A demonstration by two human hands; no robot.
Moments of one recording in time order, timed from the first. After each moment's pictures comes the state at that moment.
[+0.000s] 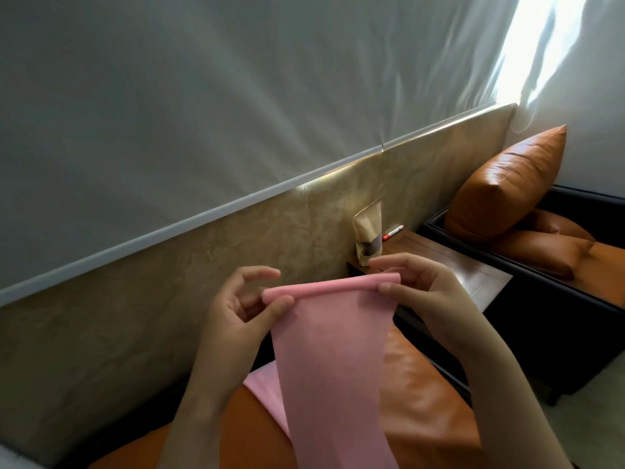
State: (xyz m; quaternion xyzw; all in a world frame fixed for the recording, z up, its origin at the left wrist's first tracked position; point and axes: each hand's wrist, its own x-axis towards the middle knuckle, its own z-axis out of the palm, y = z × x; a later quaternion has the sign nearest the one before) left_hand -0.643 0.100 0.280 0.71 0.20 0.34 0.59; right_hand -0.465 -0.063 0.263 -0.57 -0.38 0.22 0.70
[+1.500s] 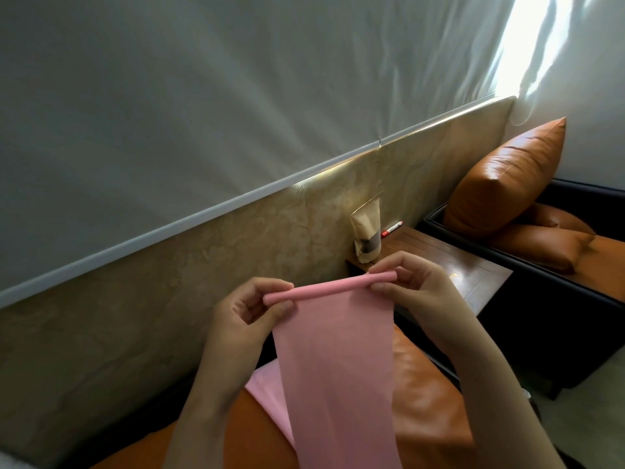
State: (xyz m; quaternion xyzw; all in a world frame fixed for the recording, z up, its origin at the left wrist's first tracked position) left_hand -0.630 0.105 0.268 0.73 0.17 0.31 0.59; right_hand -0.458 -0.056 0.254 -0.58 -0.37 0.21 0.70
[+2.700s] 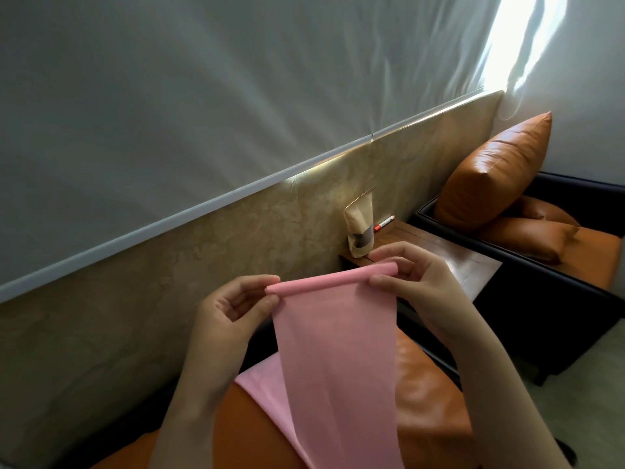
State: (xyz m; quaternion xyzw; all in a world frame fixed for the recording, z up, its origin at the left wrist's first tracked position) left_hand -0.635 0.111 0.270 0.71 0.19 0.33 0.59; right_hand -0.459 -0.057 0.257 -0.58 -0.34 0.20 0.71
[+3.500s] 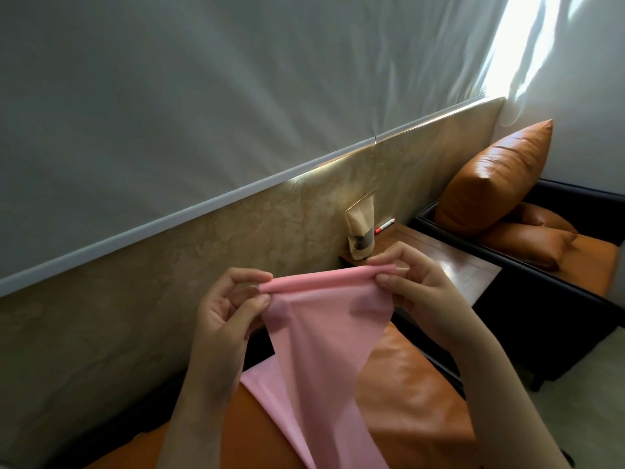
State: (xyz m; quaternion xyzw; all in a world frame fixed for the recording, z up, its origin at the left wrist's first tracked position) left_hand -0.637 0.114 0.267 0.65 0.14 0.36 0.66; right_hand -0.466 -0.050 0.262 -0.51 -0.37 0.28 0.73
